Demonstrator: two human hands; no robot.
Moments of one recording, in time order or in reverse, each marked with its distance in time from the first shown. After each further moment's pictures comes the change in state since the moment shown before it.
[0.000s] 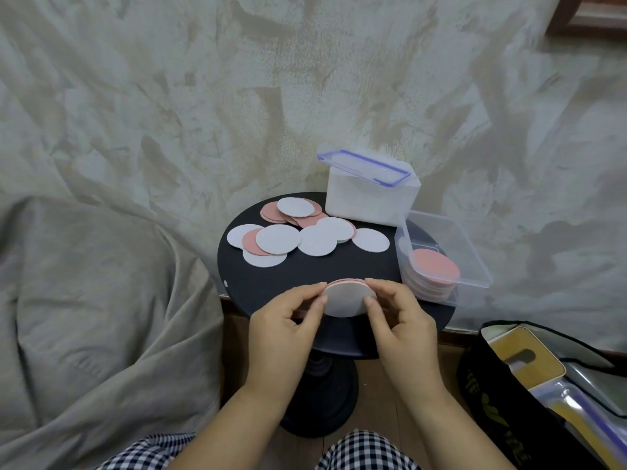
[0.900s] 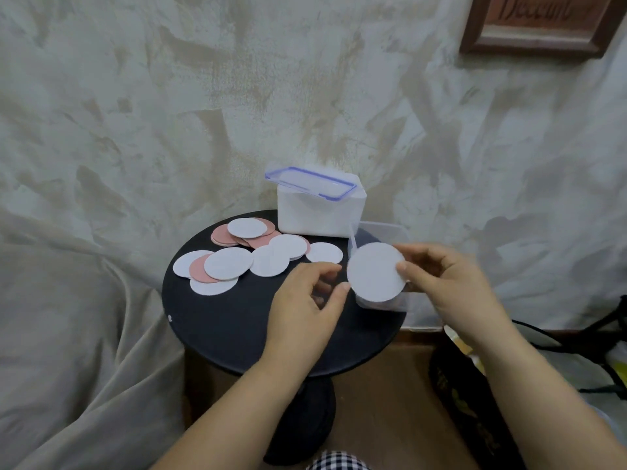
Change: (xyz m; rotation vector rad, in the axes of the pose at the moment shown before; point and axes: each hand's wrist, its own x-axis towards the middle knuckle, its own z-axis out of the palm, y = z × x) left_hand 0.031 0.043 0.060 0.009 -0.258 0.034; right_hand 0.067 -0.005 -0.105 0.124 -0.051 0.290
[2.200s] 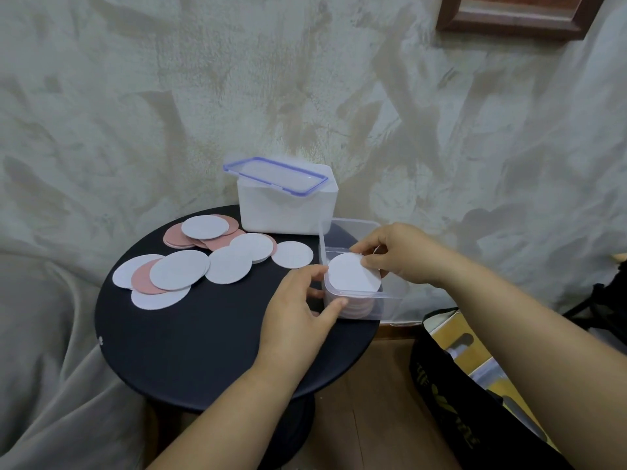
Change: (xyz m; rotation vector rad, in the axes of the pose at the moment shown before) left_hand 0.017 -0.020 0.050 0.018 -0.118 -0.064; right_hand 0.083 0.016 -0.020 -0.742 -0.437 0.086
